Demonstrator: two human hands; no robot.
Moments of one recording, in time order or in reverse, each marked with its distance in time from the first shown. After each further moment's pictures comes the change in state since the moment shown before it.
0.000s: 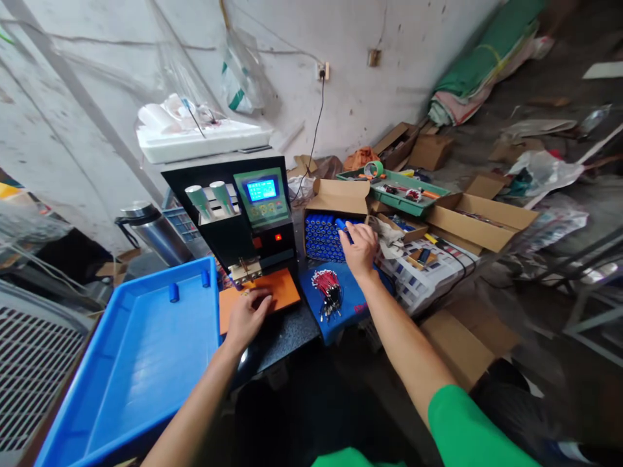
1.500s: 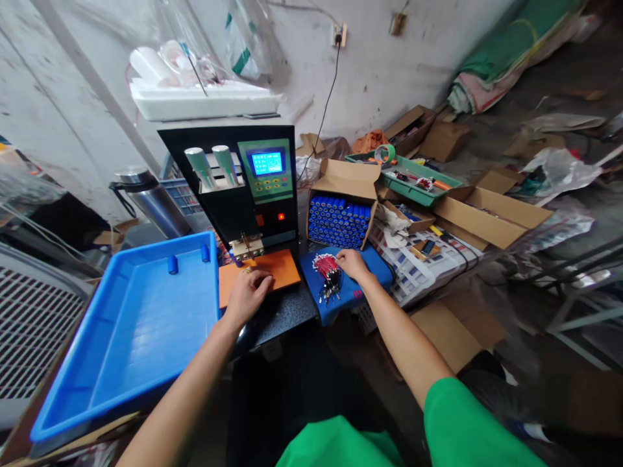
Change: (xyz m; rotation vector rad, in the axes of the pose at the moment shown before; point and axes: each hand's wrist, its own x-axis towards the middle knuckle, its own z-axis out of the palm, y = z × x) left_hand 0.000 0.007 0.002 0.121 -0.066 0.061; right_hand -0.073 0.051 0.035 0.015 -0.803 0.351
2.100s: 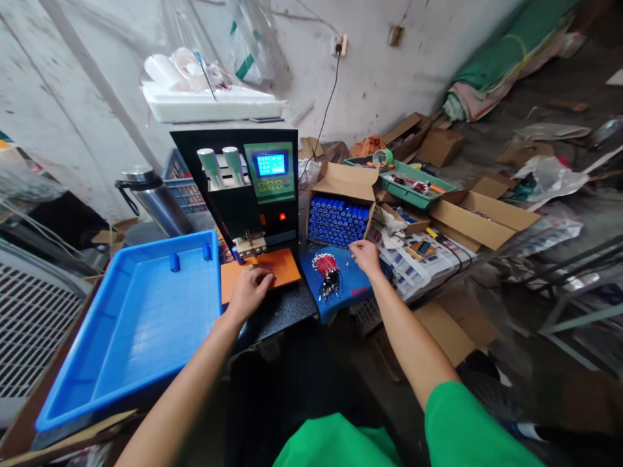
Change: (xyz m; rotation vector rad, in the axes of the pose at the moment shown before) left_hand 0.000 0.001 0.001 -0.034 0.028 0.018; right_hand -0.002 0.009 -0.031 0.537 0.319 0.070
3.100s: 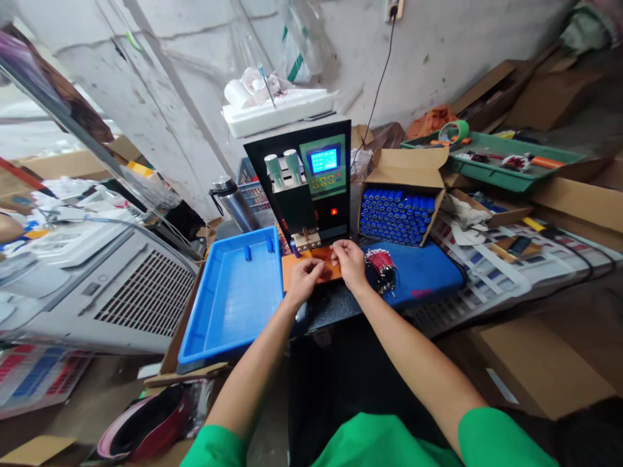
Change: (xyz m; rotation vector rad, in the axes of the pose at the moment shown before) left_hand -0.015 0.018 -0.003 -0.565 0.015 -0.252; right_hand -0.108 -0.106 0.148 0.794 -0.230 0.079
